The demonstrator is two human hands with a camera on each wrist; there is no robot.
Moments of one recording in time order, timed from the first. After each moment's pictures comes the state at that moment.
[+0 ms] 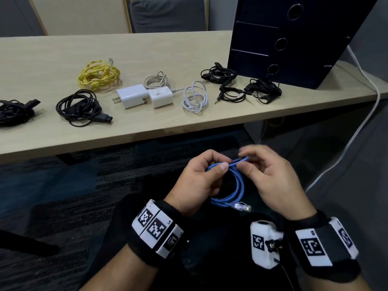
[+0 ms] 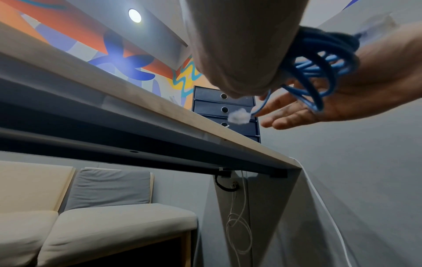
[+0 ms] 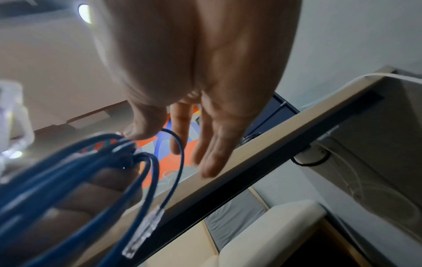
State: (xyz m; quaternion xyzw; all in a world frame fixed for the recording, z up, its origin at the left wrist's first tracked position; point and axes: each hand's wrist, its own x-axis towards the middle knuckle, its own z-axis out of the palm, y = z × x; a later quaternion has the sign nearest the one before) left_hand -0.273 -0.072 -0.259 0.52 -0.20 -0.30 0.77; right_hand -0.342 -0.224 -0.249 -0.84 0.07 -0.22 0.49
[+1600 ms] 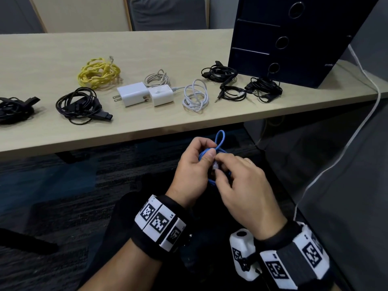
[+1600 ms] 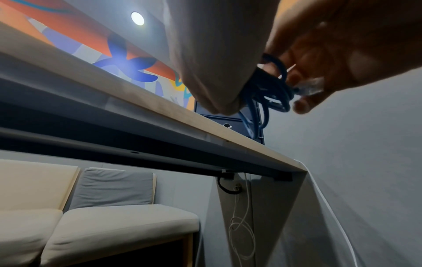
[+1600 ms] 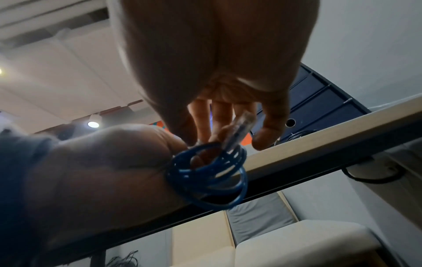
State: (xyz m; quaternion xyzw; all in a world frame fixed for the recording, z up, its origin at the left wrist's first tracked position) left_hand -0.263 -0.075 -0.260 0.60 -0.20 -0.16 0.76; right_hand -0.345 -0.167 -0.240 -0.94 0.06 -0.22 0.27
